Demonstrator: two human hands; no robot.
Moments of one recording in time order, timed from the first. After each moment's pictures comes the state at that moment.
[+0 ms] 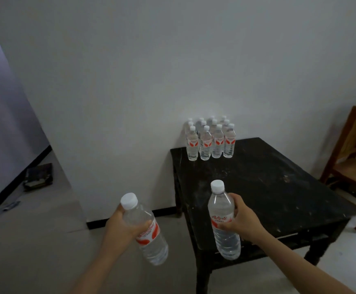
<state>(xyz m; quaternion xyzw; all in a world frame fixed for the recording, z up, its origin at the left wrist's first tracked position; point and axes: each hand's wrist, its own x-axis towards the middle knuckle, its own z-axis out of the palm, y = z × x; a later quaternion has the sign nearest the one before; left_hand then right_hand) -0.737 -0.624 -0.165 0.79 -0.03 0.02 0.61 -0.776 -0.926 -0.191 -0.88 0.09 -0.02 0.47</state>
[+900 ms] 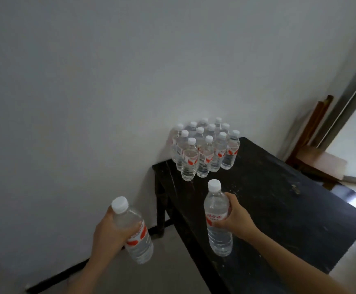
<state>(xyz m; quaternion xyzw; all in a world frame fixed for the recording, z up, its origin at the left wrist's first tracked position) -0.358 -0.597 -0.220 0.81 -0.08 -0.07 0.58 -0.489 -0.878 -0.212 -0.85 0.26 -0.06 0.46</state>
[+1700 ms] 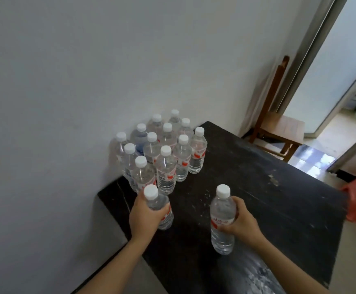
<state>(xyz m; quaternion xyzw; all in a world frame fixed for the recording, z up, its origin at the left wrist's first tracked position) -0.250 -0.889 -0.258 0.82 -0.19 -0.13 0.52 -0.444 -1.042 -0.258 -0.76 0.44 -0.10 0.46</state>
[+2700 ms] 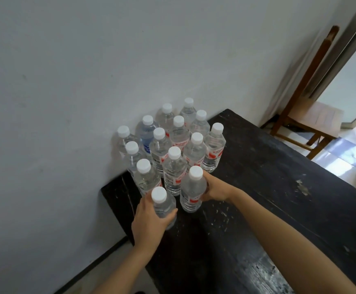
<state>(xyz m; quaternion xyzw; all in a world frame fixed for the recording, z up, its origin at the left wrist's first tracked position) -0.226 -0.919 -0.285 0.88 -0.20 -0.11 0.41 -0.285 -1.135 -0.278 -0.80 0.20 0.13 0.55</state>
